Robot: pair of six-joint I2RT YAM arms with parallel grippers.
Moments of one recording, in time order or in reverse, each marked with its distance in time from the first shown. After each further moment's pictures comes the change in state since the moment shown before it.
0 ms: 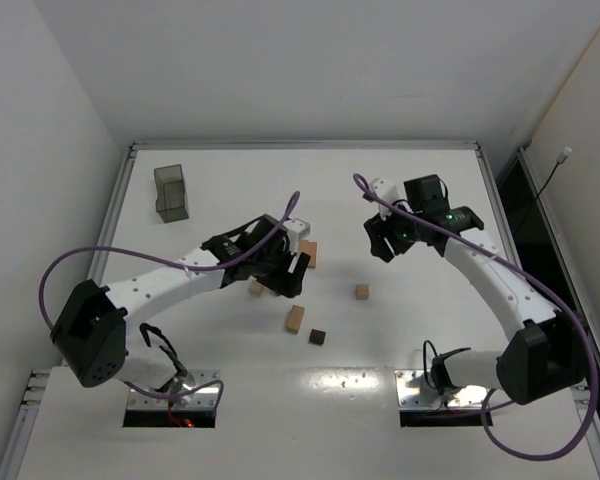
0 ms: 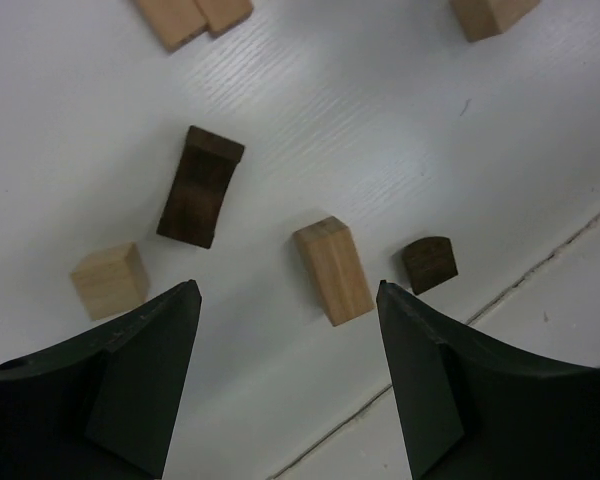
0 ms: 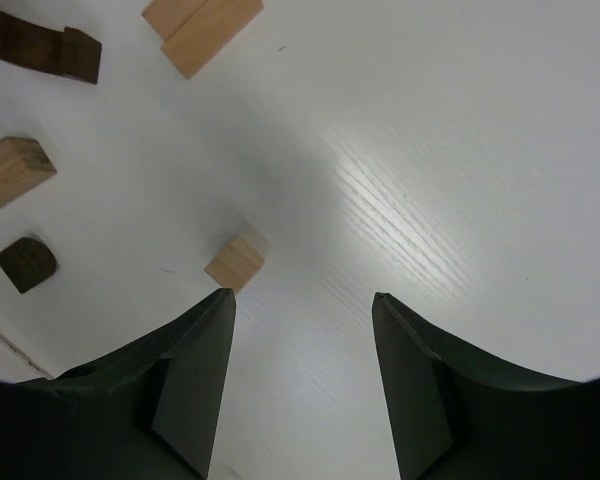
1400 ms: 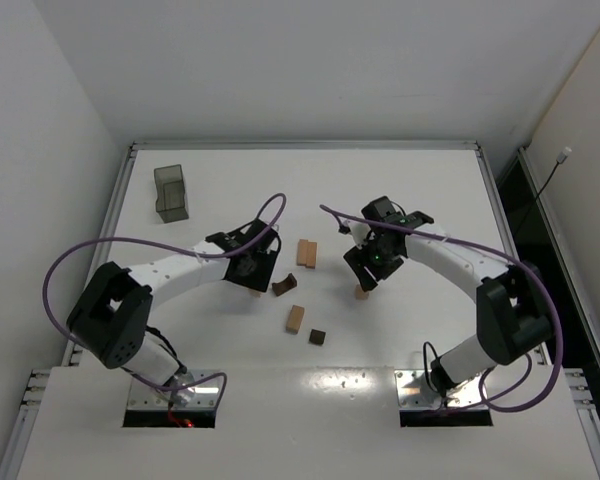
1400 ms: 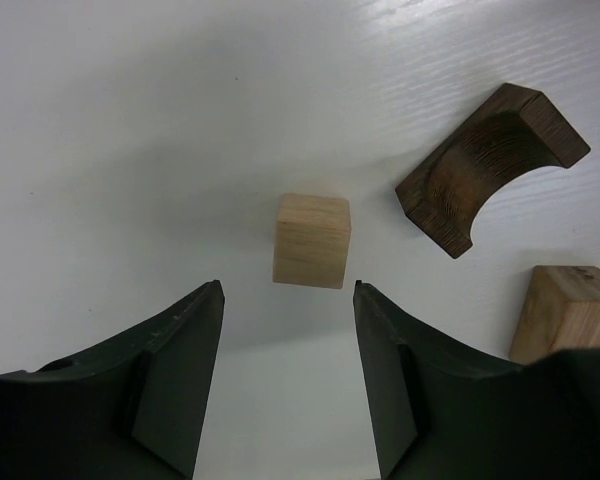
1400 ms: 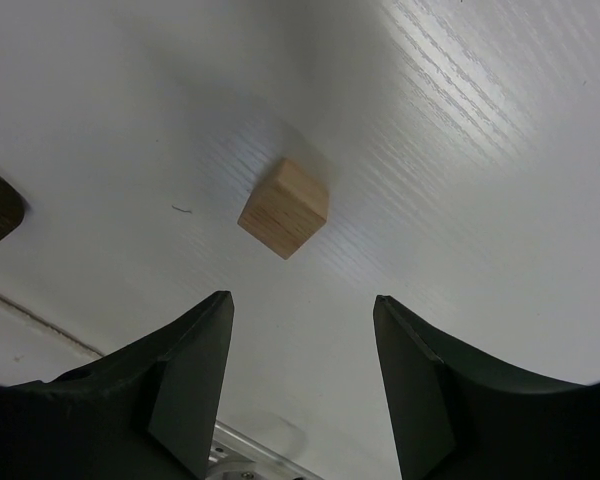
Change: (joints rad) left arm 0.083 0.133 -0.032 -0.090 -0.315 -0.073; right arm 0.163 0.214 -0.076 -0.078 0.158 0.136
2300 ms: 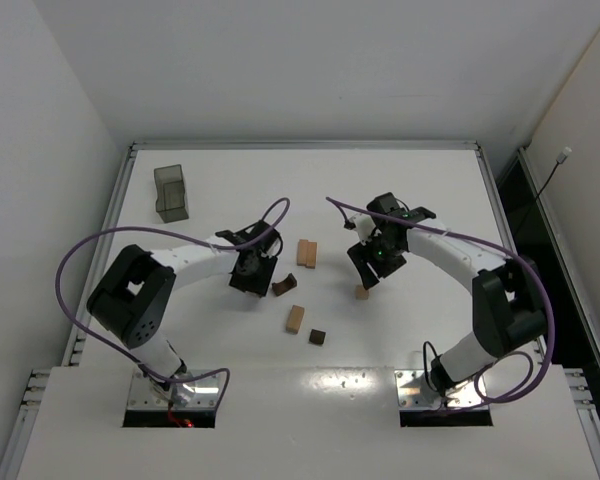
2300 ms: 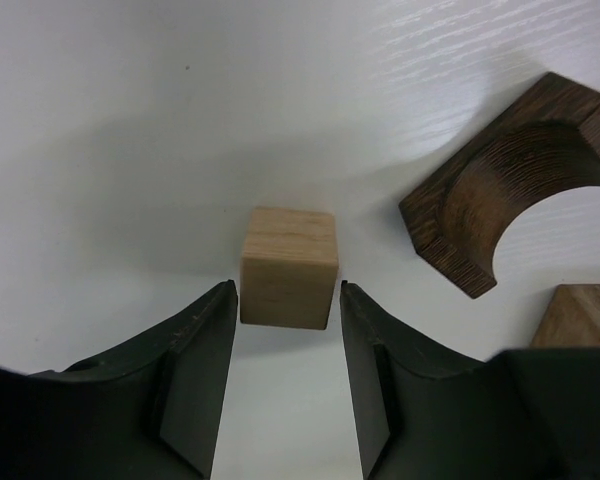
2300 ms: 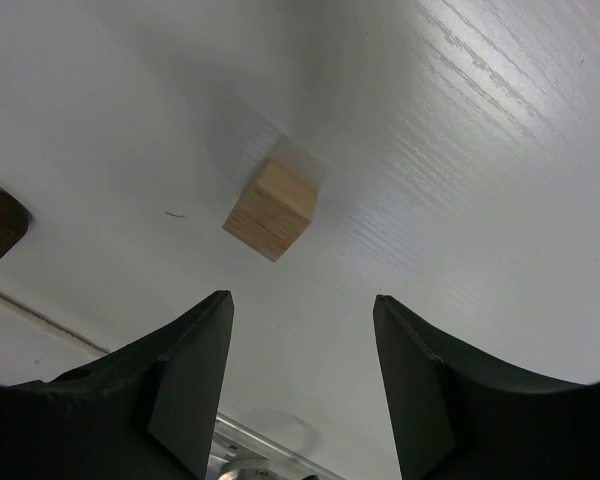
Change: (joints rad) left arm 0.035 0.135 0.008 0.013 0.089 0.004; right arm -0.052 0.038 0.023 -0.015 -0.033 0.029
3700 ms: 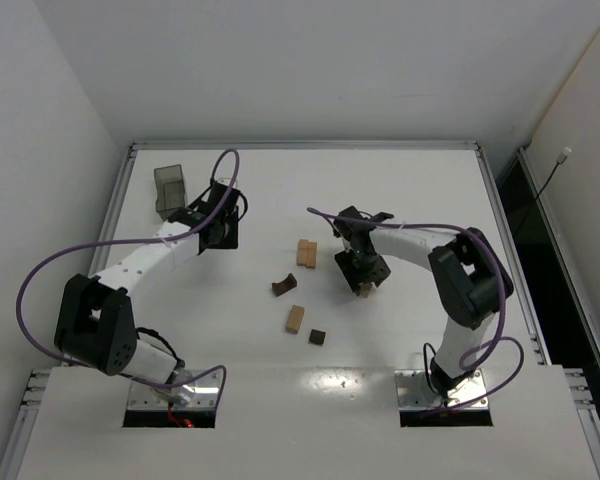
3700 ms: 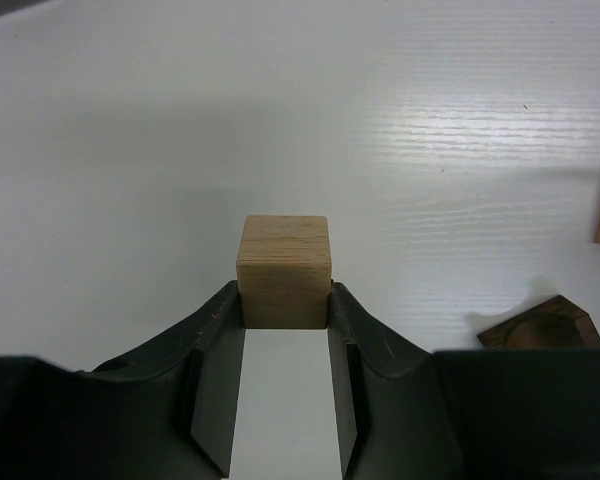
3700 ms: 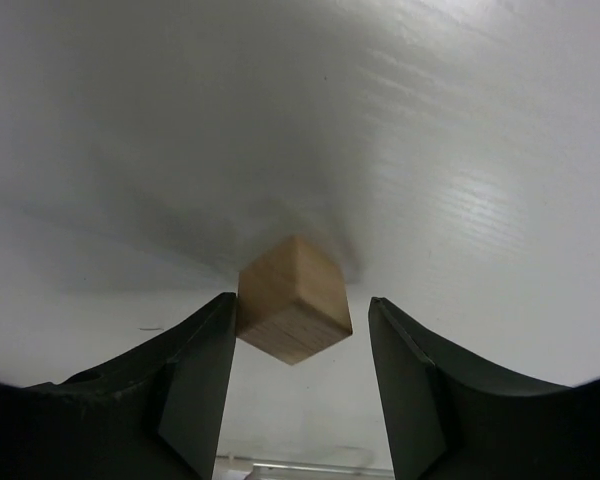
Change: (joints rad) left arm 0.219 -0.196 0.126 0.000 -0.189 0.008; right arm 0.150 0.226 0.046 0.038 0.264 0.314
